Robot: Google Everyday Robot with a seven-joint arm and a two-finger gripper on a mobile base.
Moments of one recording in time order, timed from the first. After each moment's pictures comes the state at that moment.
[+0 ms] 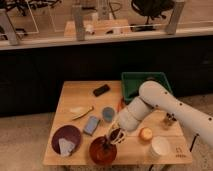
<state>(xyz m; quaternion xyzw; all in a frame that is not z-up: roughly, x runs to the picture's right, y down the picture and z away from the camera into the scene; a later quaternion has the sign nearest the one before) 0.027 0.207 0.610 -0.32 -0.48 -0.22 0.79</state>
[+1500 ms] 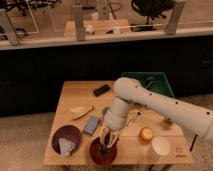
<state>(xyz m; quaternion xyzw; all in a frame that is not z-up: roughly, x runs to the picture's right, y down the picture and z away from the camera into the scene) 0.006 0.229 0.625 -0.42 -0.43 -0.31 0.74</state>
